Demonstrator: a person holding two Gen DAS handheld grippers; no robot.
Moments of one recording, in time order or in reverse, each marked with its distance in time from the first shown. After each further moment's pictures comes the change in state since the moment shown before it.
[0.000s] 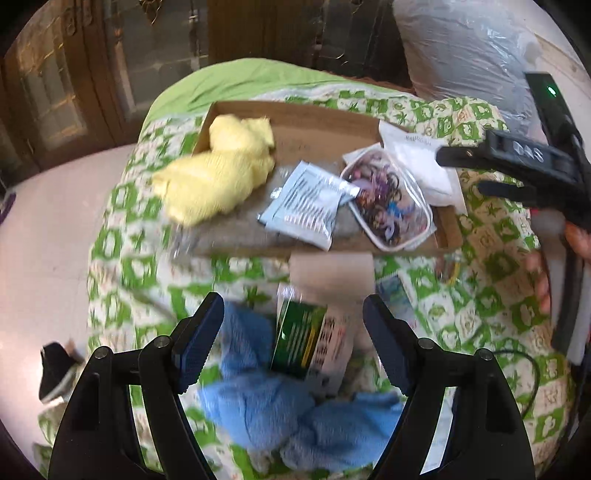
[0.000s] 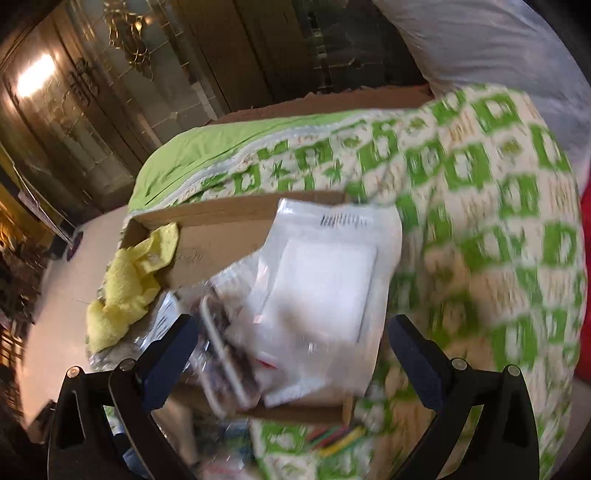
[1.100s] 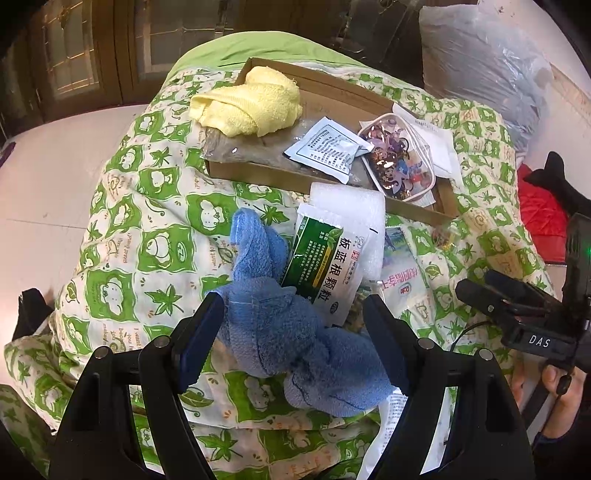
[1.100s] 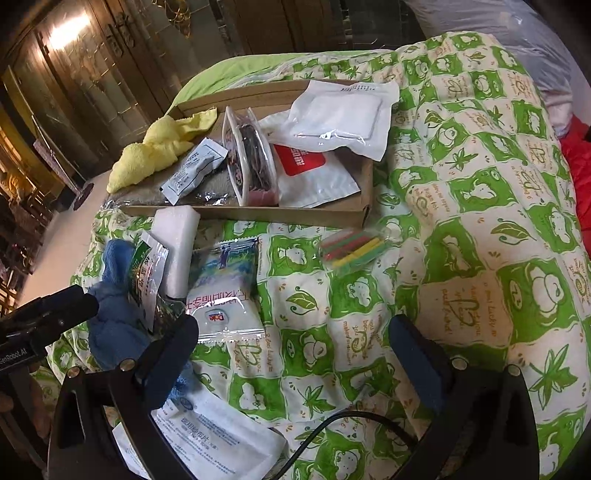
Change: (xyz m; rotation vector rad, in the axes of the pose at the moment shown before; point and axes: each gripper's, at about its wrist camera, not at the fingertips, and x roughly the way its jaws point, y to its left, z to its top) left arm -0.011 0.022 -0.055 -0.127 0.042 -0.061; right arm -0.021 0.007 -0.140 -0.130 0.048 -0.009
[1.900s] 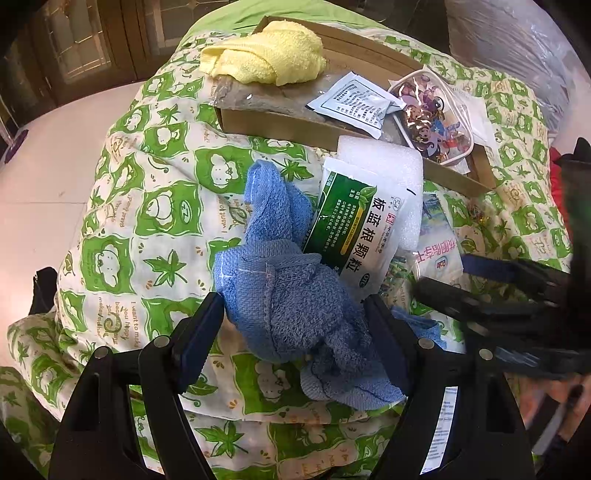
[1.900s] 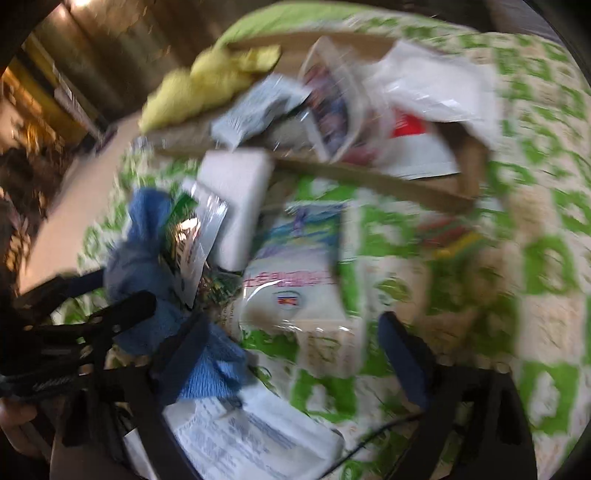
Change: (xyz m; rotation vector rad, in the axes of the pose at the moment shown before) left arm 0.027 0.002 -0.007 -0.021 0.119 0.098; right arm 0.061 0.070 0.012 -0.152 0.240 0.054
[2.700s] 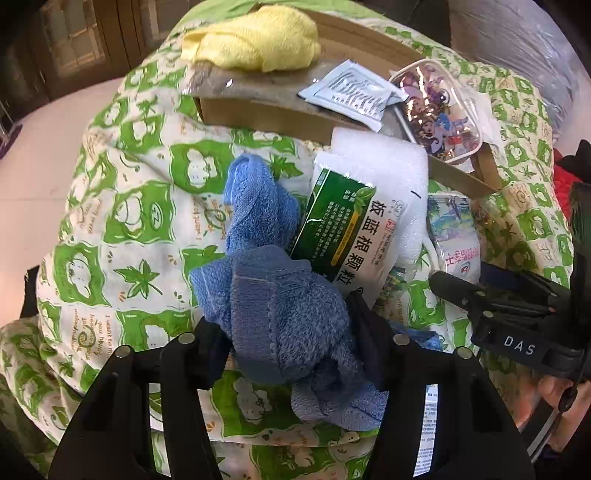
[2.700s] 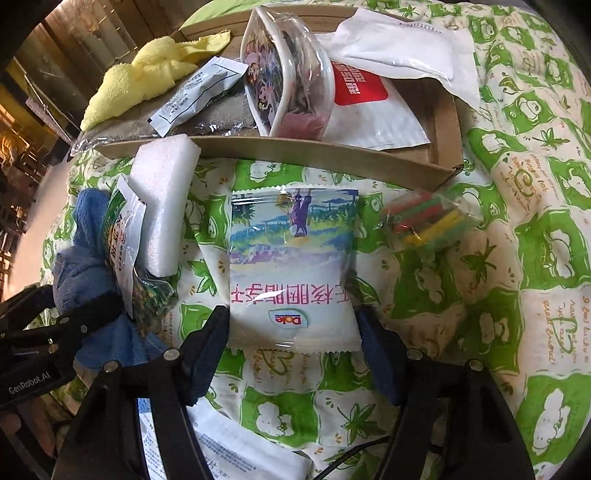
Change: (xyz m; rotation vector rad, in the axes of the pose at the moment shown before) left arm 0.020 -0.009 0.007 0.001 0.016 -0.015; right arm 0.016 -0.018 -0.003 0.098 -0.027 -0.057
